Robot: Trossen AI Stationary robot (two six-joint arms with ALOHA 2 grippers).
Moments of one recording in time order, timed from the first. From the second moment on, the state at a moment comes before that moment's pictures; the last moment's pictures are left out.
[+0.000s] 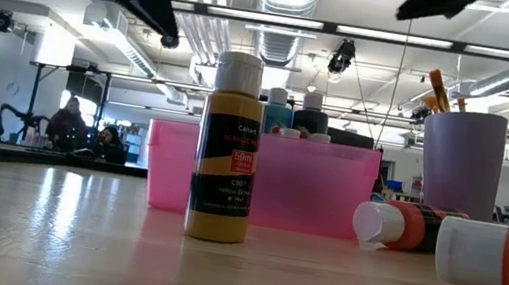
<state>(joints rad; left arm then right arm) -0.23 1.22 1.03 -0.81 -0.94 -0.64 0.08 0.96 1.05 -0.70 0.43 0.05</state>
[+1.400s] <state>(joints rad) -0.21 1.09 0.84 -0.26 -0.56 -0.24 0.43 1.18 1.12 -1.49 0.15 1.24</state>
